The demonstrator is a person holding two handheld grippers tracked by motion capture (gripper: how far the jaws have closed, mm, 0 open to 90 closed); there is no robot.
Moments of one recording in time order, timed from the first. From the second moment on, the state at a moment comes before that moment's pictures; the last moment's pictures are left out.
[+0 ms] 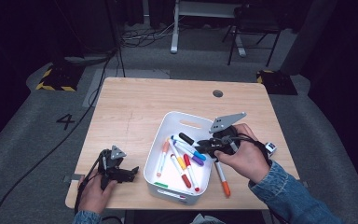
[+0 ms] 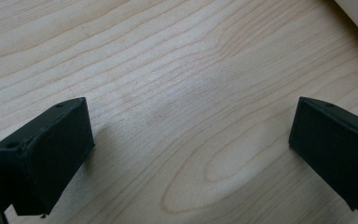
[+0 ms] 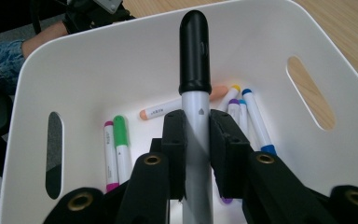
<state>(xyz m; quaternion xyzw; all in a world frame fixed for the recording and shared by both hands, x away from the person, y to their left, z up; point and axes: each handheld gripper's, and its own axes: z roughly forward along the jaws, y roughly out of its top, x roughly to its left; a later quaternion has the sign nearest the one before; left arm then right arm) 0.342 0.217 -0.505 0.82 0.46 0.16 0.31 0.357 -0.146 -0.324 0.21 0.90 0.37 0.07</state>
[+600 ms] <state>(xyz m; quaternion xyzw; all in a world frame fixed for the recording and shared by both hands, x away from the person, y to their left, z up) 0.342 0.217 -0.505 0.82 0.46 0.15 0.31 0.358 -0.121 -0.344 0.20 0.91 0.35 0.05</state>
